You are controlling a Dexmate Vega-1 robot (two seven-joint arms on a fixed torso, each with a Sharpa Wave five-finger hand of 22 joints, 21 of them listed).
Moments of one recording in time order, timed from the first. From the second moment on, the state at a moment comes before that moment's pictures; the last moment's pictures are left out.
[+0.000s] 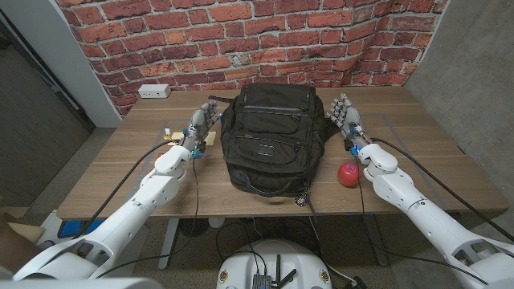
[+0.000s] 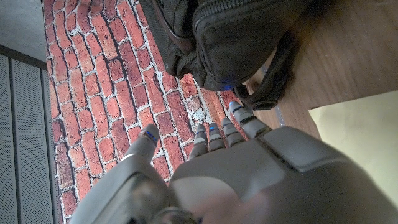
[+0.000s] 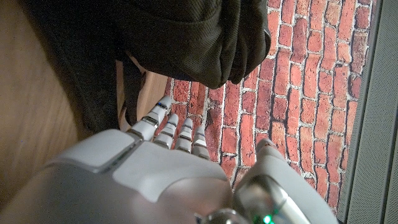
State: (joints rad) left arm 0.84 0.52 0.37 -1.30 -0.65 -0.29 -0.04; left_hand 0.09 0.10 0.62 -0.03 0.17 0.07 -0.01 0.17 0.17 0.03 -0.02 0.18 0.17 0.03 -0.02 0.17 0.17 0.19 -0.04 0.19 0.17; right arm -0.85 -0.51 -0.36 -1.32 0.66 0.29 0.02; right_hand 0.05 0.08 0.36 0.09 0.20 0.01 -0.01 0.19 0.17 0.07 -0.03 0.19 0.19 0.00 -0.03 0.19 0.39 0.19 -0.04 0.30 0.16
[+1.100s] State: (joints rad) left arm 0.89 0.57 0.33 -1.41 -0.63 -0.25 0.06; left_hand 0.09 0.11 0.64 -0.06 0.17 0.08 -0.02 0.18 0.17 0.04 -0.02 0.18 0.17 0.03 -0.03 0.17 0.16 0.20 -0.04 0.19 0.17; right arm -0.87 -0.57 -0.36 -1.41 0.62 0.23 -0.02; right_hand 0.05 0.09 0.37 0.07 0.20 0.04 -0.02 0.19 0.17 0.09 -0.03 0.19 0.19 0.01 -0.03 0.19 0.36 0.20 -0.04 0.29 0.16
